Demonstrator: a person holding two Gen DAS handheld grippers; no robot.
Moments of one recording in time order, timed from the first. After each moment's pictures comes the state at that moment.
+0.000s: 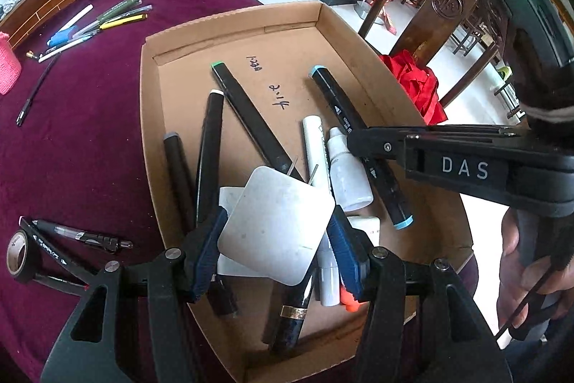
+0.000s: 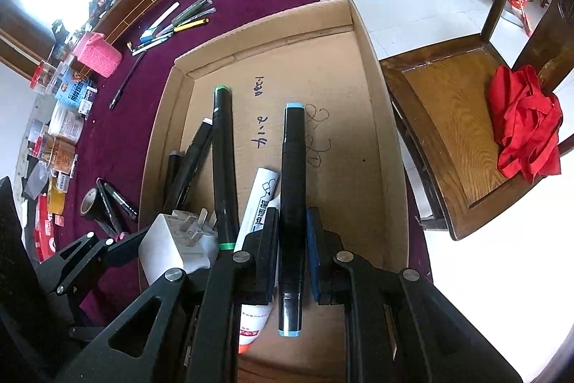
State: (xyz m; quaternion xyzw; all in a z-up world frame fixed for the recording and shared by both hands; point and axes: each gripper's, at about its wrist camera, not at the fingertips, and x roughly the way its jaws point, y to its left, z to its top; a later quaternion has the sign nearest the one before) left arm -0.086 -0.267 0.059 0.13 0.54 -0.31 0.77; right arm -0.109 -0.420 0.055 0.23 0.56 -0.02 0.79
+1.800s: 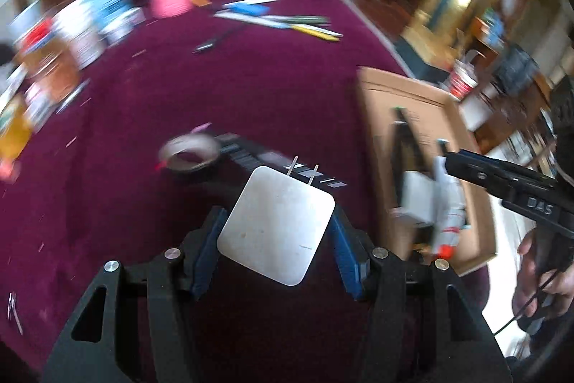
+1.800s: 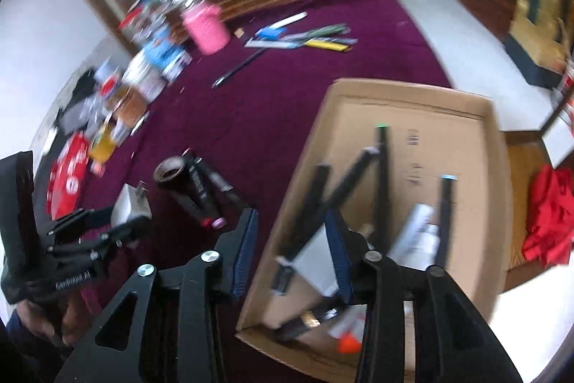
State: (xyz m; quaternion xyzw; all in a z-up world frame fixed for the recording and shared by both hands) left arm -0.089 -0.052 0.099 -0.02 0.51 -0.12 0.85; right arm -0.095 -0.288 0.113 0.12 0.50 0.12 0.85
